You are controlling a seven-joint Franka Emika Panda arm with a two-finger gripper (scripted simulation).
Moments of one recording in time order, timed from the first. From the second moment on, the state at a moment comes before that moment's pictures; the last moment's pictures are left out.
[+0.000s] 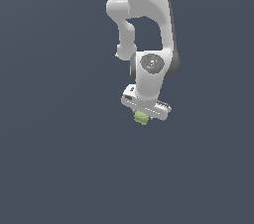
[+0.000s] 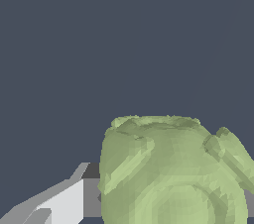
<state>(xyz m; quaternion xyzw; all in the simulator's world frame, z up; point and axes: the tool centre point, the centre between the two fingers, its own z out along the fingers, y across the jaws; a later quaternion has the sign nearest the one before) -0.004 0.073 0.095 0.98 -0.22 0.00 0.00</state>
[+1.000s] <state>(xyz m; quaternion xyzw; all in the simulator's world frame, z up) 0.088 0.153 0.170 0.98 -0.22 0.00 0.00</state>
